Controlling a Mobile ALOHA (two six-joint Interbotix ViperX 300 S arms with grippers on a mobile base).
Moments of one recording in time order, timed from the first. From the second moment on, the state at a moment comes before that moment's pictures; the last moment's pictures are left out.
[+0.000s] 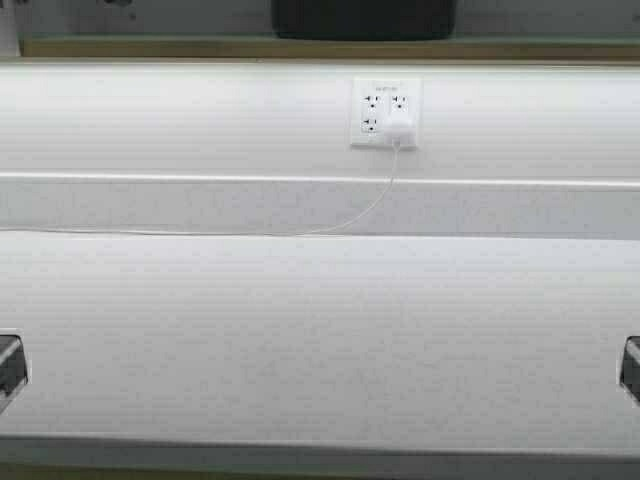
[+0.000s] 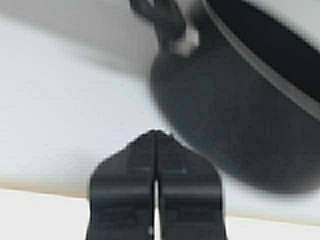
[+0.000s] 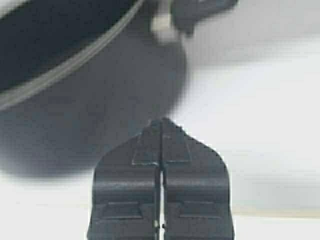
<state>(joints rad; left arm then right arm) -0.41 -0.18 0.66 -0.15 -0.32 -0.36 0.22 -0.25 0.66 -0.50 -0.19 0.77</state>
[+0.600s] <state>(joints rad) -0.41 -0.18 0.74 -0.19 -0.30 -0.19 0.25 -0.22 0.74 -0.50 -0.18 0.71</state>
